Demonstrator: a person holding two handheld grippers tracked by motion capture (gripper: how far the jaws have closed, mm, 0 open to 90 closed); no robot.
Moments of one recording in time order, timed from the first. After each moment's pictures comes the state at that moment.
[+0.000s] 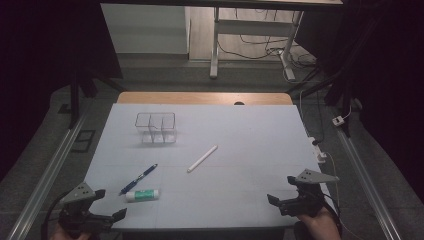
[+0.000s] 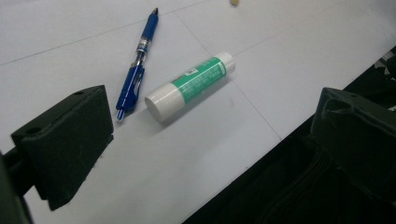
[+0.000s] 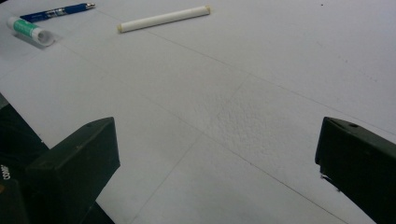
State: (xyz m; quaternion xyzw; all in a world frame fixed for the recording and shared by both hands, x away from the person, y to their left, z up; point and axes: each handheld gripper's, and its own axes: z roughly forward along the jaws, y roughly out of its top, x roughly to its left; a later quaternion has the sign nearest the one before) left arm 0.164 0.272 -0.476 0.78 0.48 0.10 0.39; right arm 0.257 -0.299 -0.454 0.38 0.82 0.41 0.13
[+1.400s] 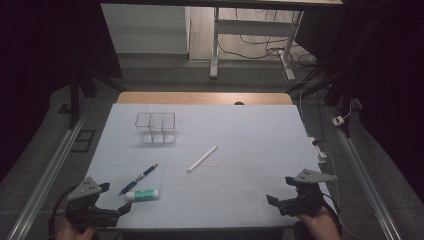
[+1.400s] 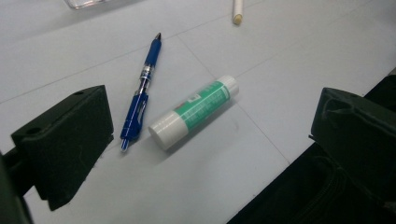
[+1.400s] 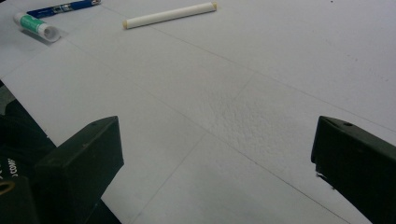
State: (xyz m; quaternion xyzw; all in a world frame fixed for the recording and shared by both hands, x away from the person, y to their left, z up) left arm 0.177 0.260 -0.471 0.78 0.47 0.13 0.40; right arm 0.258 -0.299 -0.455 0.38 0.82 0.41 0.12
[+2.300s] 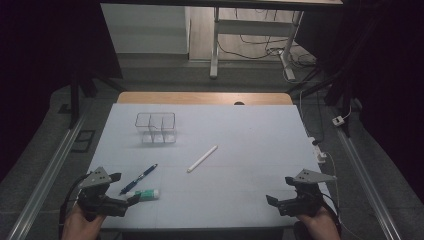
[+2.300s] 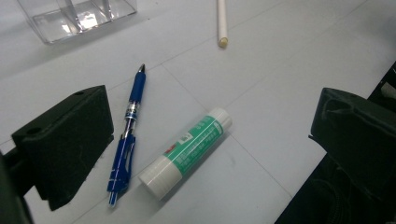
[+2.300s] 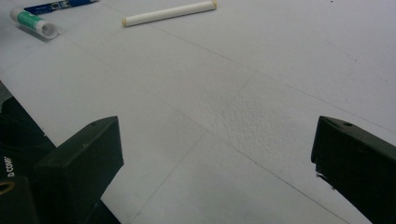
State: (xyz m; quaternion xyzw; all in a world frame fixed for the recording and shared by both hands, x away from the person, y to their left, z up) left arm 0.207 0.247 -0.473 0.79 0.42 0.12 0.42; right arm 0.258 -0.297 -0.455 0.38 0.82 0.40 0.13
